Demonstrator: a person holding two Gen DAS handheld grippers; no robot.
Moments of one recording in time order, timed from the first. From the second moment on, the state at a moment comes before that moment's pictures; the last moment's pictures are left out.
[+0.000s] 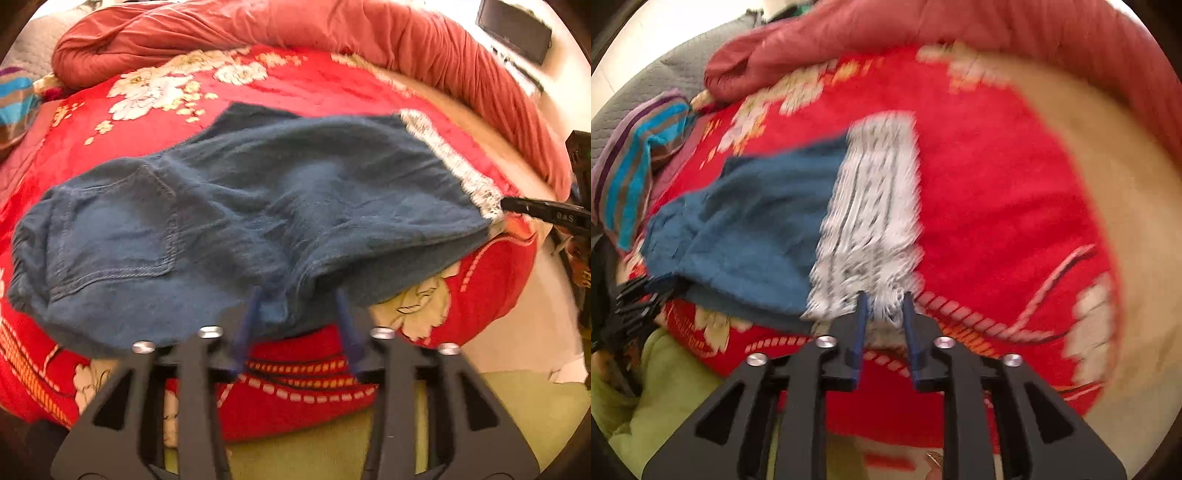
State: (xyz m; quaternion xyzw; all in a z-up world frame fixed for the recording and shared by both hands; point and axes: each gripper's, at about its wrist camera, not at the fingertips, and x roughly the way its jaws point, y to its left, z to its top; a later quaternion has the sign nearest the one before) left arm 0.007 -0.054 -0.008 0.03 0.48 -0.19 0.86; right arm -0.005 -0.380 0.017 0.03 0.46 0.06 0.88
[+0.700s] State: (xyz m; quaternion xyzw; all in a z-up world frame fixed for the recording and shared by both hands) left arm 0.047 0.079 -0.009 -0.12 0.47 0.02 0.88; right arm -0.019 -0.237 -0.016 -0.28 0.40 0.33 0.81
